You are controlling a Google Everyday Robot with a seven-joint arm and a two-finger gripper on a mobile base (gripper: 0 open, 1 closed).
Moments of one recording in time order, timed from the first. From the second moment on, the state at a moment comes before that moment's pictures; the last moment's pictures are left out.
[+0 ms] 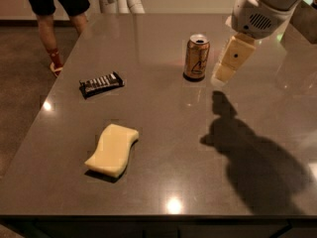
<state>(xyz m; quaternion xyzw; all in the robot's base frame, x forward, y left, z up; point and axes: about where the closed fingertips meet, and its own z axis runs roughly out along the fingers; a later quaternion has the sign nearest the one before) 0.546 -0.165 0.982 -0.56 0.80 -0.01 0.22</state>
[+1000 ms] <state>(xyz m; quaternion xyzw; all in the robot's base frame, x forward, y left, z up) 0.632 -0.147 0.970 -0.52 0.80 0.05 0.30</state>
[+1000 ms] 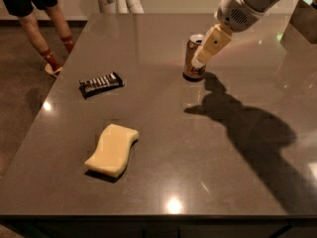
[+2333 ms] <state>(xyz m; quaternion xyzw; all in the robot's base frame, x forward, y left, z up) 0.683 -0.150 0.926 -0.47 0.84 0.09 0.27</state>
